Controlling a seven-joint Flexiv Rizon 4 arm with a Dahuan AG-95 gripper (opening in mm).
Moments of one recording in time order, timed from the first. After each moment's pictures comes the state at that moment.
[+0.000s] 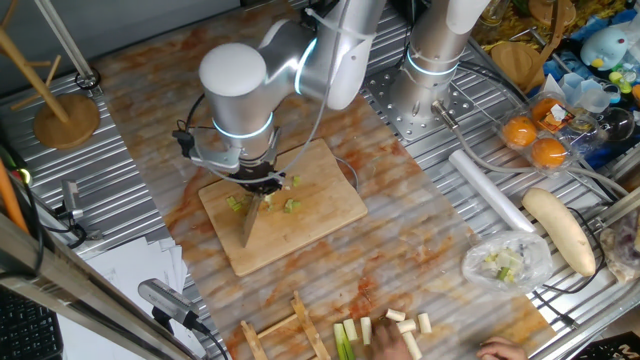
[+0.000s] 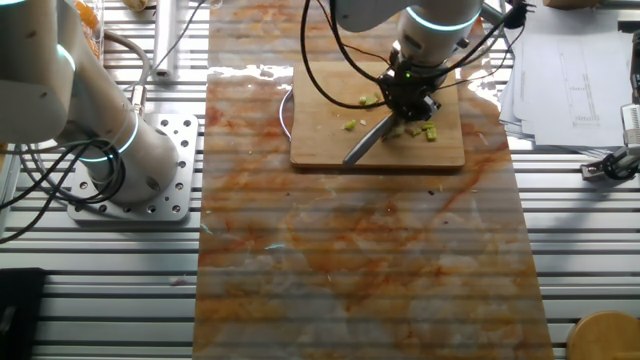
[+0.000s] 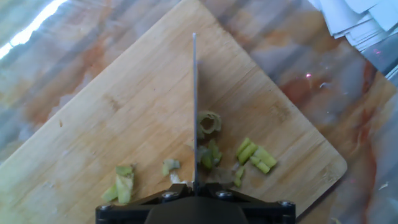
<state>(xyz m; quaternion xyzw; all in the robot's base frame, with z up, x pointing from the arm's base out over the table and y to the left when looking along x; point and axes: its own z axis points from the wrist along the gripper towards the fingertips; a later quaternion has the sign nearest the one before) 0.509 0.088 0.040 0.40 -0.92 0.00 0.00</state>
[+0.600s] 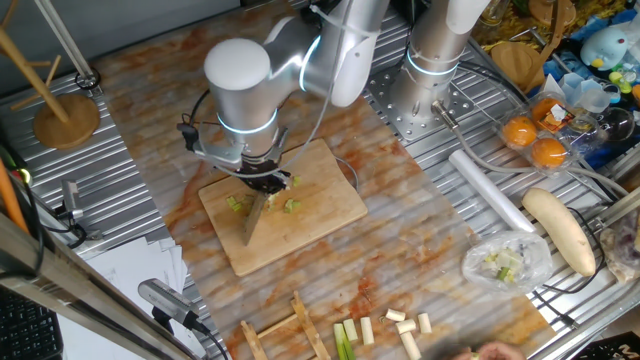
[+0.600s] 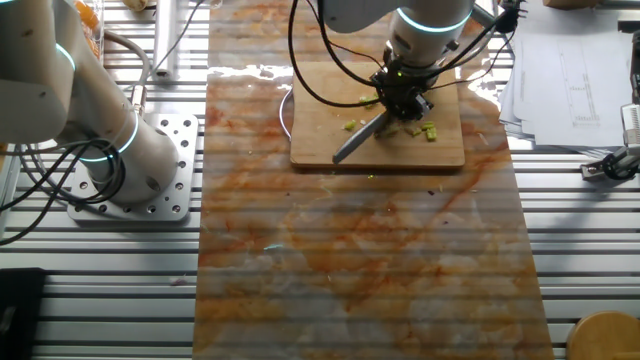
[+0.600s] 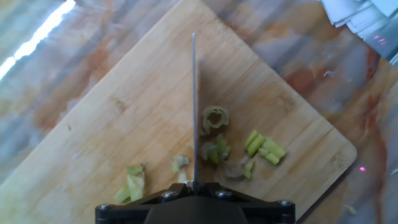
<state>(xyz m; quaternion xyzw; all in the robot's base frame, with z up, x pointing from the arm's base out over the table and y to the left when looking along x) 0.491 0.097 0.046 0.35 -0.94 -0.03 0.00</state>
